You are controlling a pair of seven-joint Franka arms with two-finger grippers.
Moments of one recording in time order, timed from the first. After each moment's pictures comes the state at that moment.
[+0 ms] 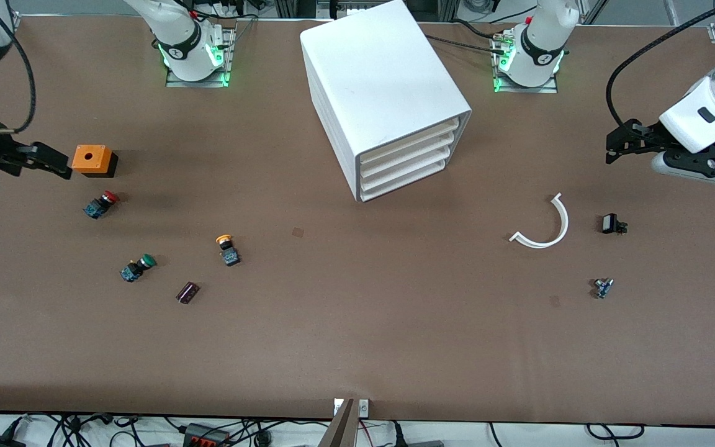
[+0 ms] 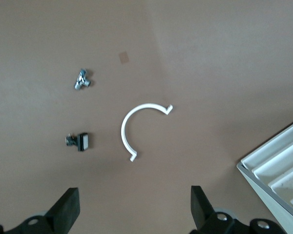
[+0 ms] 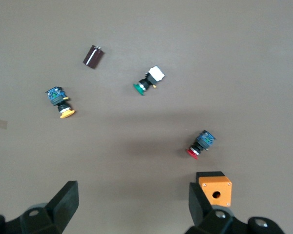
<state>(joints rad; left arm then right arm) -0.05 -0.02 -0.02 -1.70 0.00 1.62 0.12 -0.01 0.06 -0.02 -1.72 -0.02 1.74 -0.01</state>
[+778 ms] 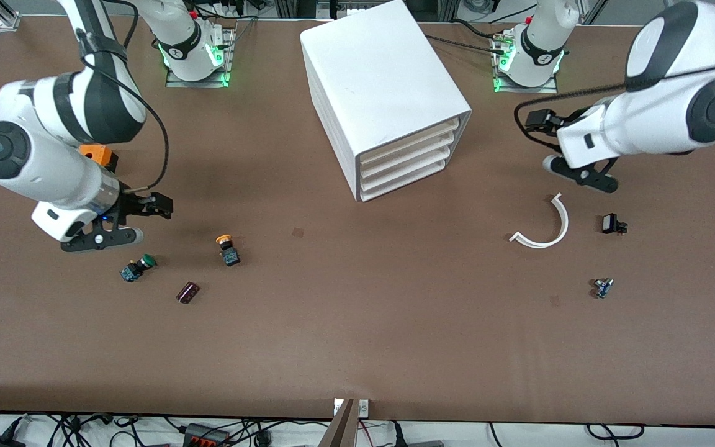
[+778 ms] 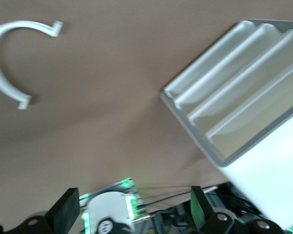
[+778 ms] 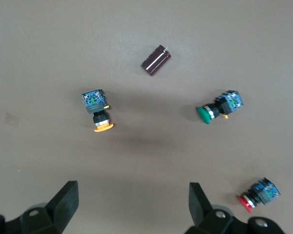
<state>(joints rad) -0.08 0.14 -0.11 -1.70 -0.27 1.37 0.11 0.18 0.30 -0.01 -1.72 -0.02 1.92 -0.01</state>
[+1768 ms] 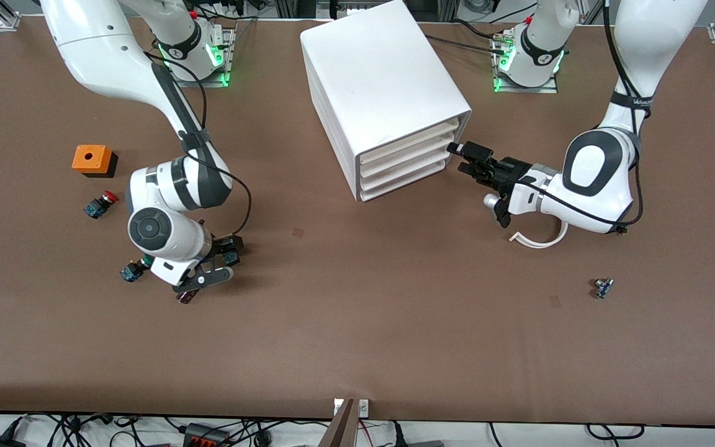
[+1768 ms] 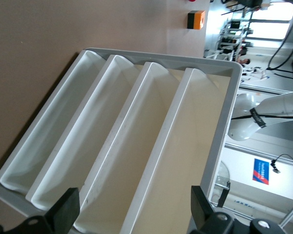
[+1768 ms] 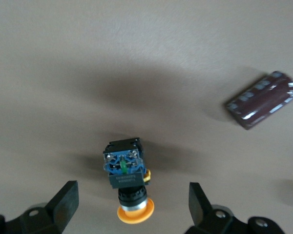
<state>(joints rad) -0.05 0.38 -0.11 -1.95 -0.96 1.56 0.64 0.28 0.68 0.00 -1.61 -0.02 2.15 0.00</state>
